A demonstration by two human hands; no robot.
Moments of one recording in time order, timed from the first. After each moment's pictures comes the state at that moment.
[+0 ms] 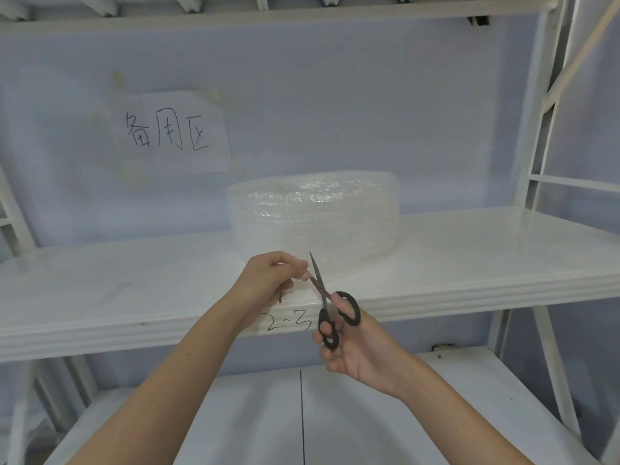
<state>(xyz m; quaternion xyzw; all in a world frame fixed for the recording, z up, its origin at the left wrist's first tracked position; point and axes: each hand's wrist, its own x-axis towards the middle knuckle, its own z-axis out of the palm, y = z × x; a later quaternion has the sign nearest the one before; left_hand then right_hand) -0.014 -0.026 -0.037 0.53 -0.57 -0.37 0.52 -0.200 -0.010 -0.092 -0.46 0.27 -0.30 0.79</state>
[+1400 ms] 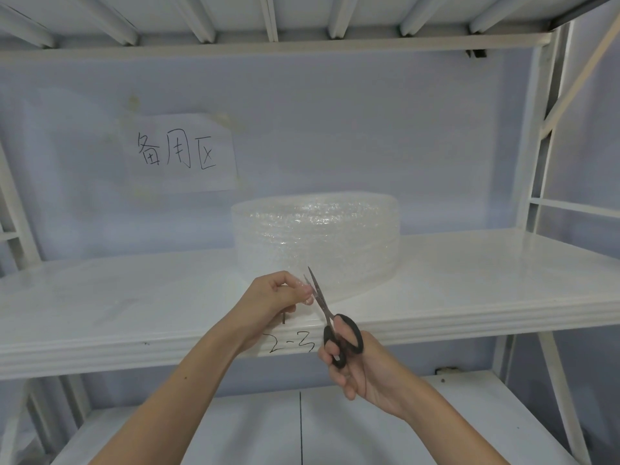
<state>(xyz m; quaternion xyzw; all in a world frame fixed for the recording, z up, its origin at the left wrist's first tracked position) -0.010 -0.018 -0.034 0.48 -0.59 -0.41 0.51 -0.202 -0.009 -0.086 -0.55 0.26 -0.33 0.72</state>
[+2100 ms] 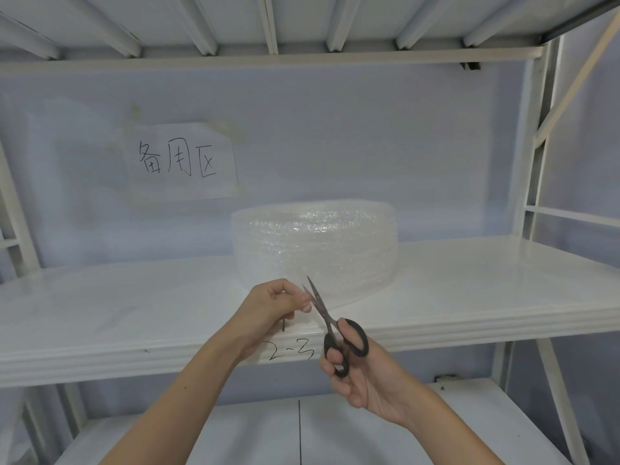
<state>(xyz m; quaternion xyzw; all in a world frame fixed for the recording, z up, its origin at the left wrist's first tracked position) -0.010 -0.014 -0.033 0.47 -0.58 -0.41 0.52 -0.208 -0.003 -0.080 -0.53 0.26 -0.29 0.76</state>
